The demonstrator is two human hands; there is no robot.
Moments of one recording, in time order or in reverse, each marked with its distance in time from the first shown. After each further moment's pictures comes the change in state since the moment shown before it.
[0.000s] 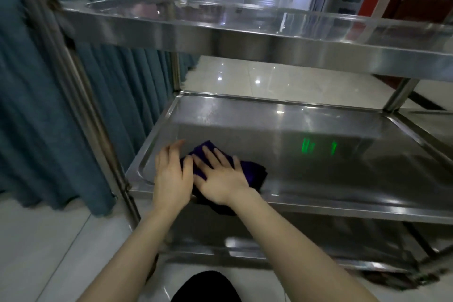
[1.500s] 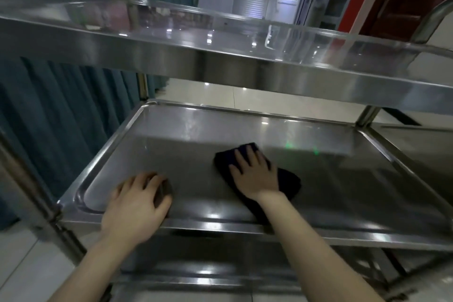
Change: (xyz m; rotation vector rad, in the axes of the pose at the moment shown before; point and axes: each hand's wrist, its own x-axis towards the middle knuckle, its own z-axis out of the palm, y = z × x) left_hand 0.006 0.006 0.021 0.616 -0.301 0.084; right_hand -0.002 0.166 -0.025 -0.031 0.162 0.418
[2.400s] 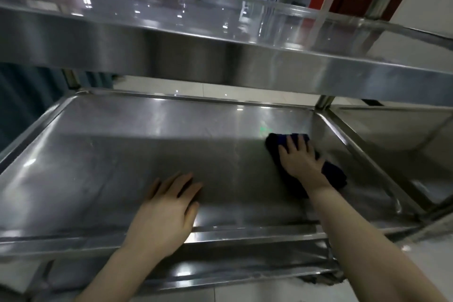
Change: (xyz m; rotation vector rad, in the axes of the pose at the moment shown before) left_hand 0.011 0.168 0.029 -0.116 -0.069 0.374; right_hand 0.027 0.236 -0.035 0.072 0.013 0.417
